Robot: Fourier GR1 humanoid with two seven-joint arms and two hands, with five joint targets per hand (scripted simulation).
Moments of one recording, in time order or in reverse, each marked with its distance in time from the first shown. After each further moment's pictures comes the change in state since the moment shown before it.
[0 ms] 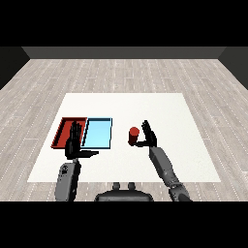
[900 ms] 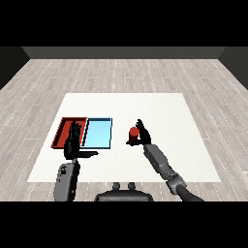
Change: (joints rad) left arm 0.009 0.009 -0.003 -0.028 0.005 -0.003 0.017; right arm -0.160 0.002 0.148 0.251 -0.188 -0.019 -0.104
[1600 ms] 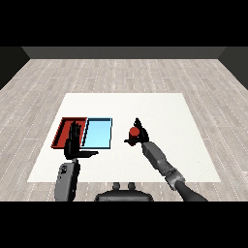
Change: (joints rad) left arm -0.010 0.001 0.011 0.043 -0.001 -0.001 -0.041; right arm -0.088 0.000 0.091 0.104 -0.098 -0.050 0.000
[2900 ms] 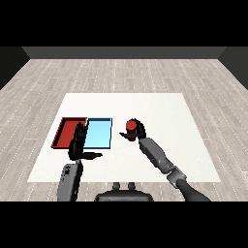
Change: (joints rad) left arm 0.015 -0.021 -0.057 -0.015 -0.034 0.002 0.009; right arm -0.032 -0.031 0.163 -0.157 -0.016 -0.338 0.050
